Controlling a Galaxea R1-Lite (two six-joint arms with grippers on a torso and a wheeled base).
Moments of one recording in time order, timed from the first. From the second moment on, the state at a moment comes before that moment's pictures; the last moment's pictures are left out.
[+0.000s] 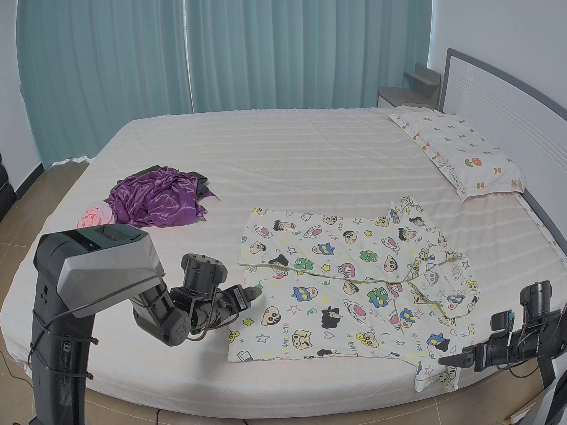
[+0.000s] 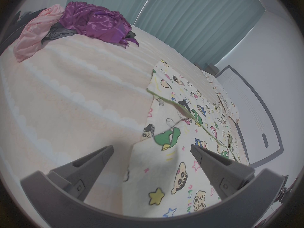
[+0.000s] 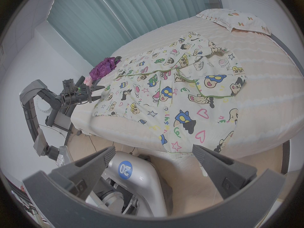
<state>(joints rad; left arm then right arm) -0.41 2.43 -0.93 -0.84 0.00 -0.71 -0.14 1.82 -0.07 -0.75 0.56 -0.10</state>
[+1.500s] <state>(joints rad) -0.66 2.46 -0.80 -1.13 0.03 -0.63 -0.13 1.81 -0.03 -0.75 0.57 -0.09</state>
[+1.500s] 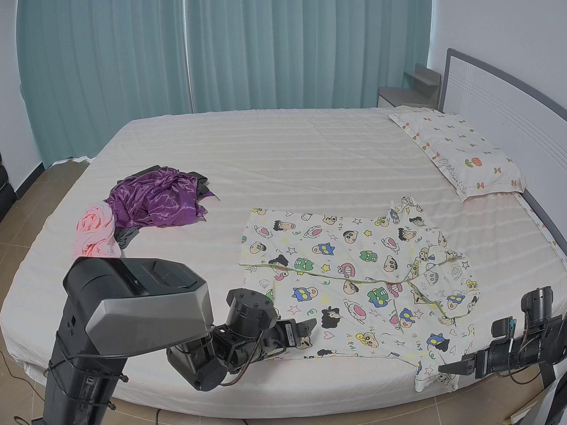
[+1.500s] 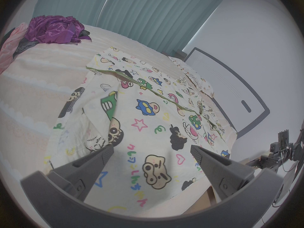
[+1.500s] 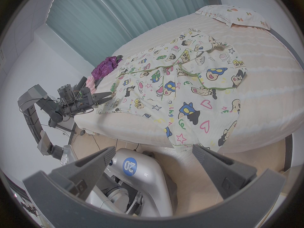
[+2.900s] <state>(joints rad) -0.53 2.40 -0.74 -1.17 0.01 -0.95 -0.13 1.81 -0.03 -0.75 0.57 -0.09</state>
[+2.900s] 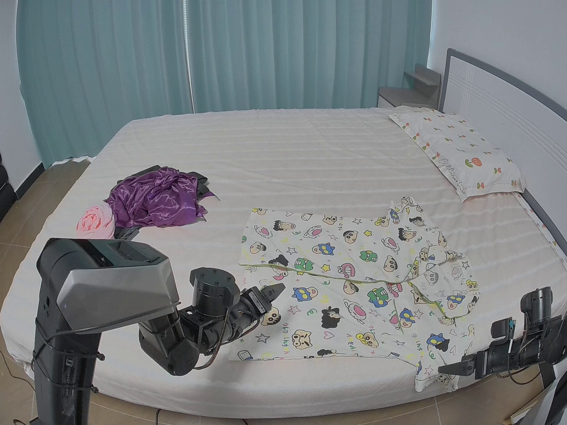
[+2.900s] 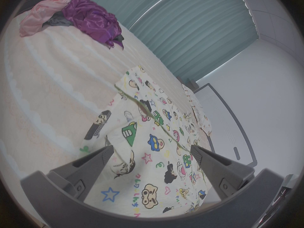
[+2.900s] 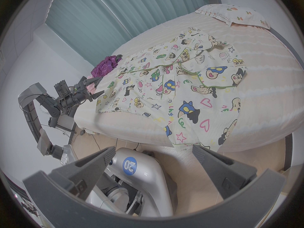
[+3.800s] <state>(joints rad) -0.50 2.49 -1.04 -1.02 0.21 -0.80 -0.13 1.82 -0.02 -0.75 0.57 -0.10</state>
